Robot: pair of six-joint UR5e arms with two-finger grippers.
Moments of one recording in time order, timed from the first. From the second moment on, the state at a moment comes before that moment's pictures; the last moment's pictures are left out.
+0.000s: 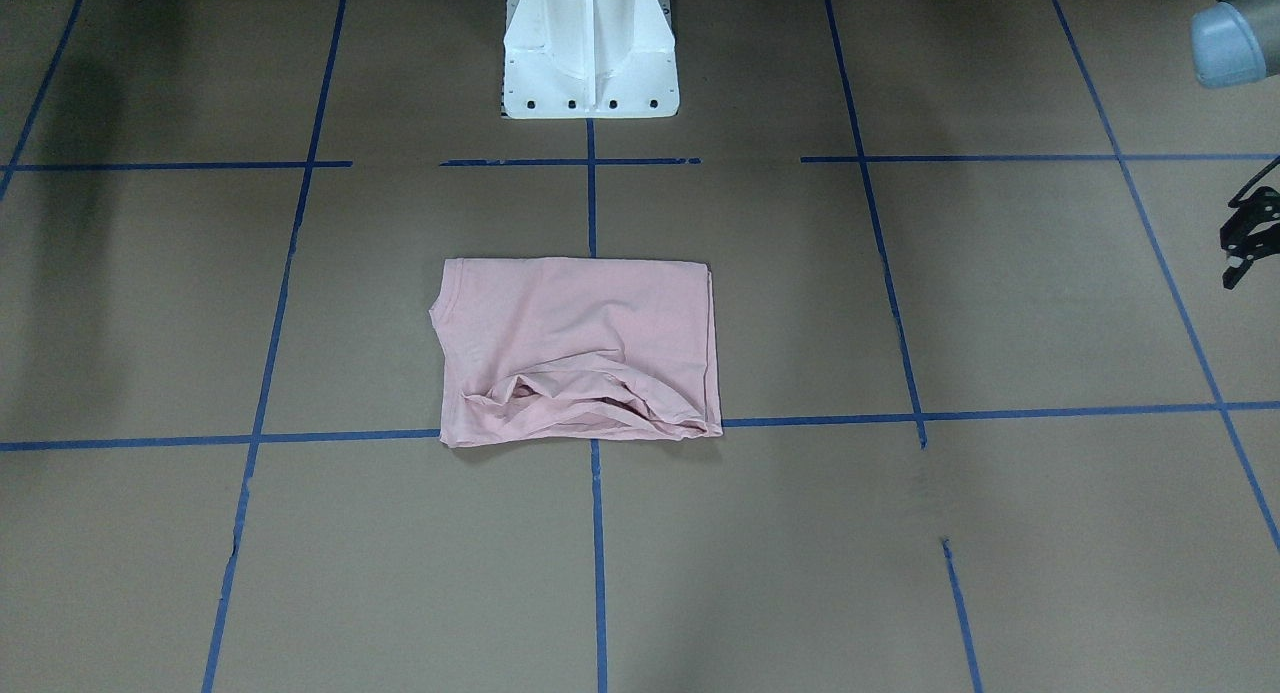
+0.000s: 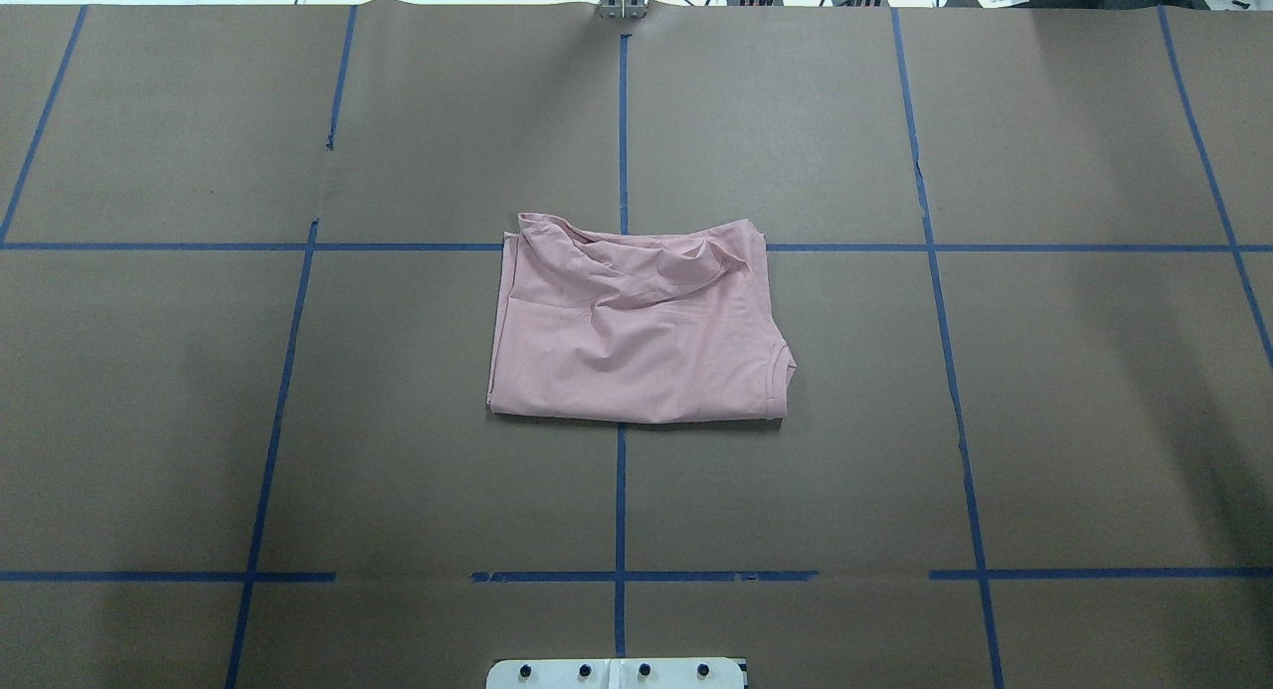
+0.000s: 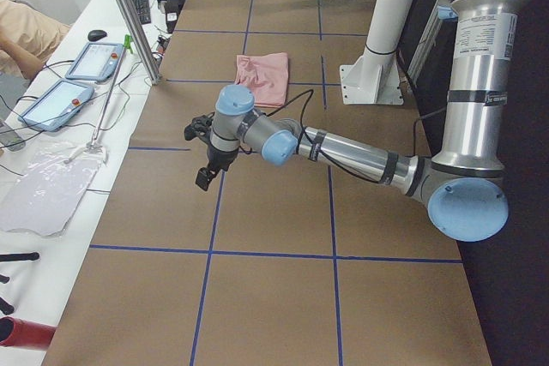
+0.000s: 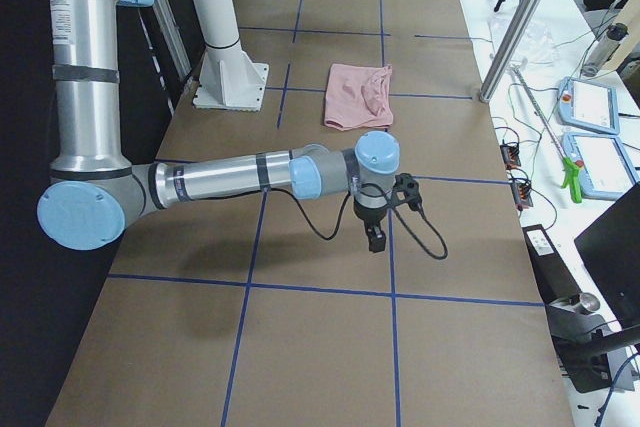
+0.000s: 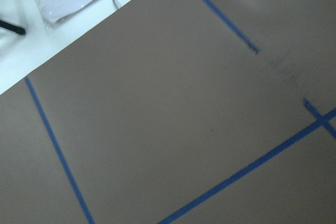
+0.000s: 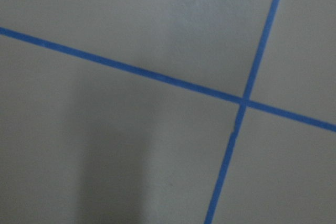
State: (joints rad) left arm -1.36 -1.57 -1.77 -1.89 -2.15 -0.01; right arm 1.44 -1.63 1.73 -1.53 2.32 -0.06
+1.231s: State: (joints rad) left arm -1.59 -1.55 -1.66 -1.65 -2.28 0.22; right arm 1.60 -1.68 1.72 -1.65 2.29 -0.07
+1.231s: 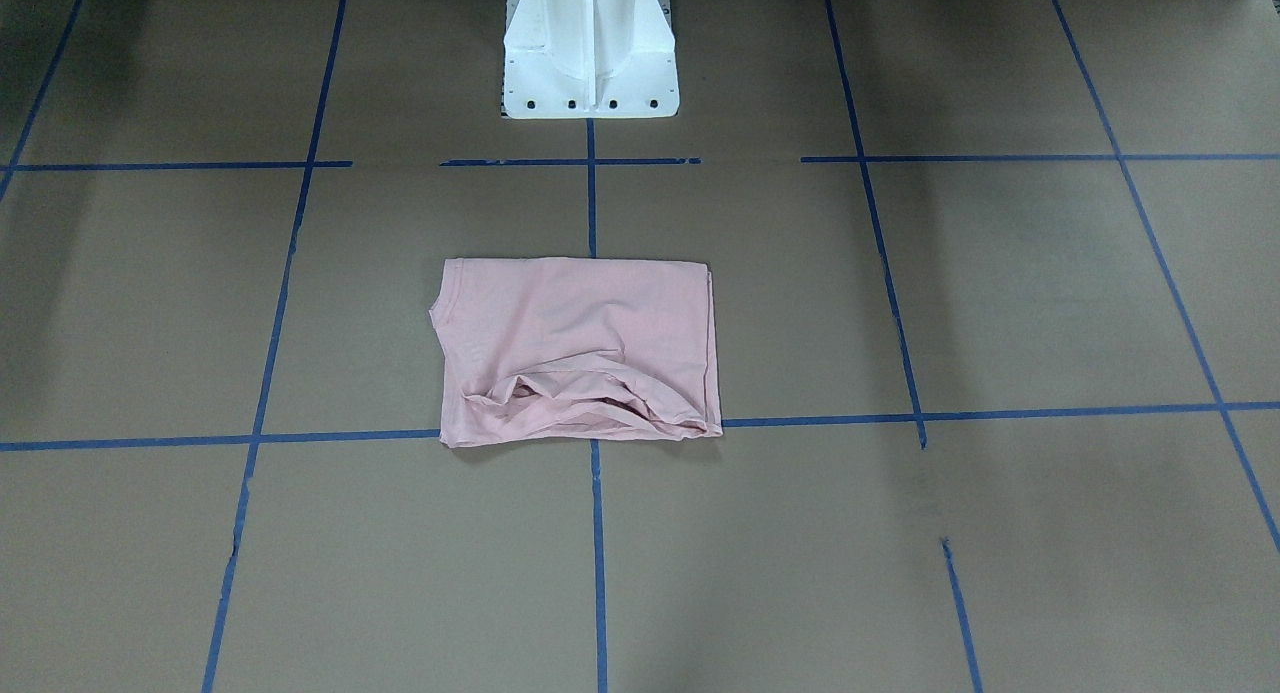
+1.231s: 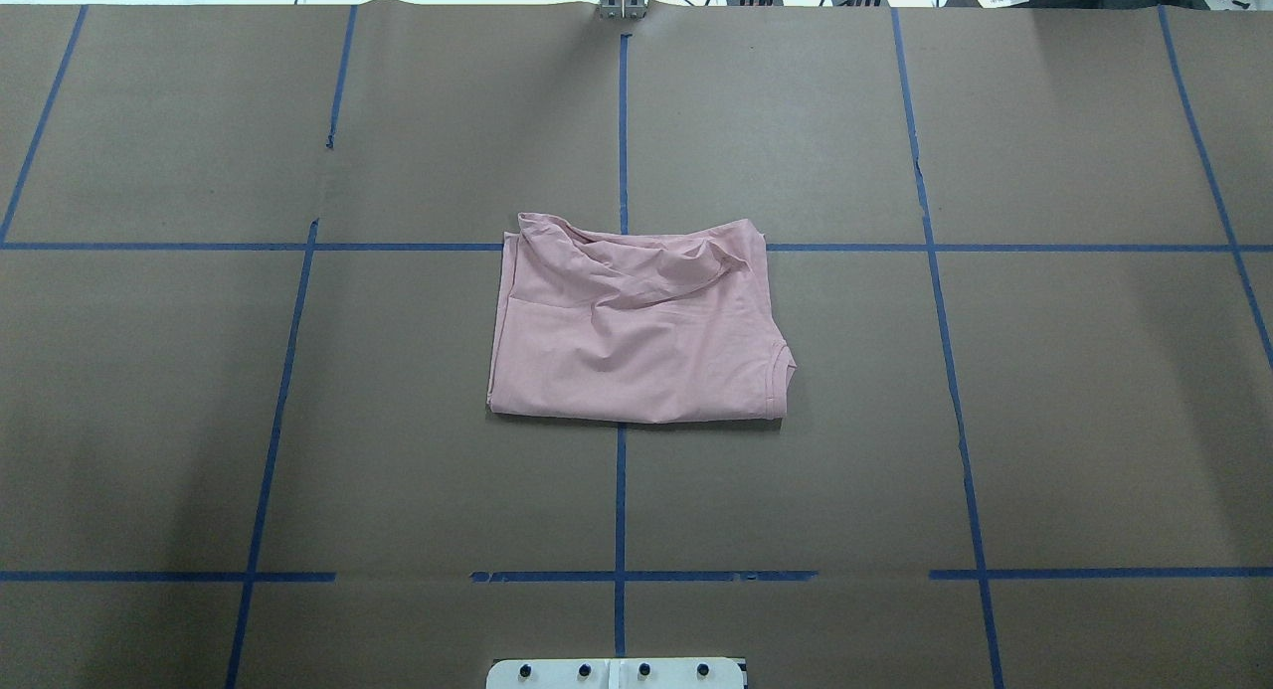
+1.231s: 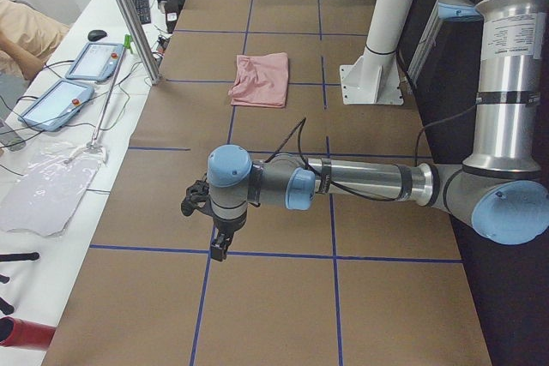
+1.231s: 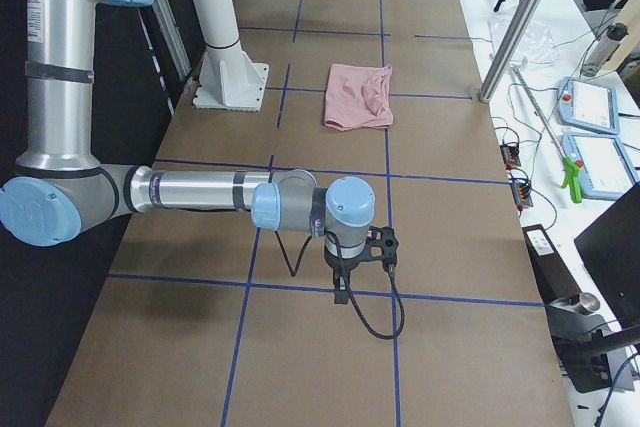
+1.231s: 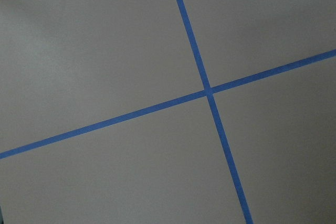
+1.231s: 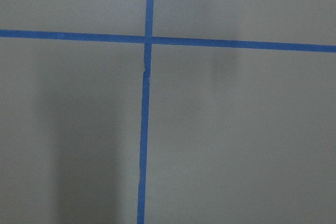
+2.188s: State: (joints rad) left arm -1.59 -1.55 -1.65 -1.66 -2.36 0.22; right arm 1.59 -1.69 1.72 -1.64 2.29 -0.07
